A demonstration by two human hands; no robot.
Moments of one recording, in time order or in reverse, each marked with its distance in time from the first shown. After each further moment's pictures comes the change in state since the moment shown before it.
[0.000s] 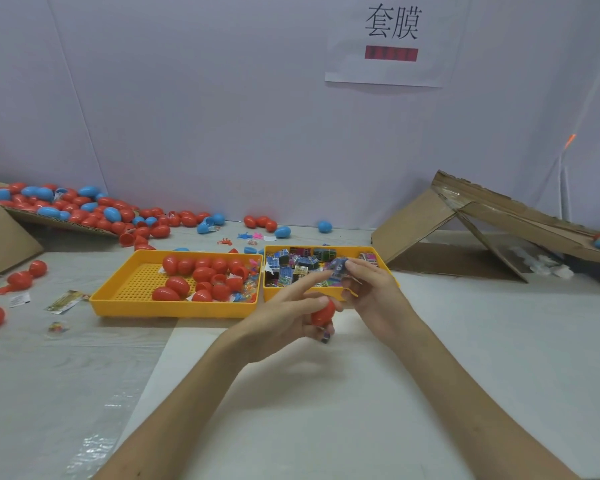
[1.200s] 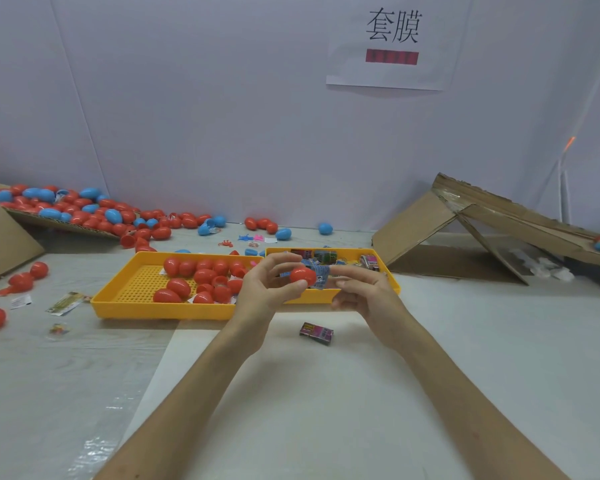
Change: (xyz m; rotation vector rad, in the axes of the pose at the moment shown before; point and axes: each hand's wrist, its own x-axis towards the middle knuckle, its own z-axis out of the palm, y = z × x) left_hand 0.007 -0.001 -0.018 0.088 0.486 0.300; right_hand 0.000 0.006 -0.003 -0.323 -0.135 -0.073
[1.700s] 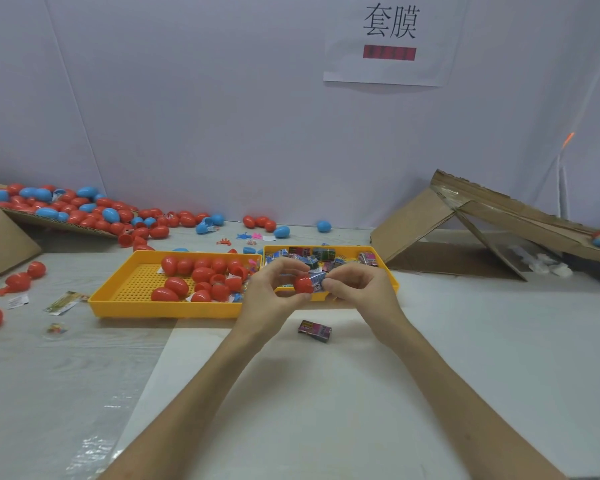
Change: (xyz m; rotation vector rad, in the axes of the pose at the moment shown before) left_hand -0.003 -0.006 0.006 0.337 -0.012 0.182; right_hand -0.003 0.002 0.008 -0.253 0.102 -0.219
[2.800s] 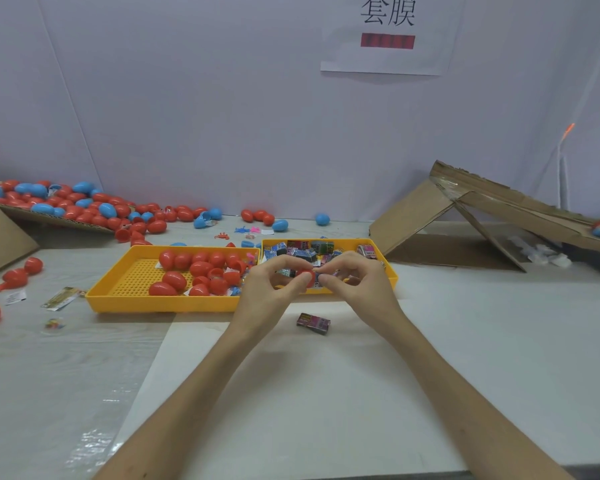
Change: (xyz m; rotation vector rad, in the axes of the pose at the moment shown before) left_hand -0.001 0.001 0.000 0.037 -0.014 0.049; right_hand -0.001 0.002 0.001 -0.236 0.012 -0.176
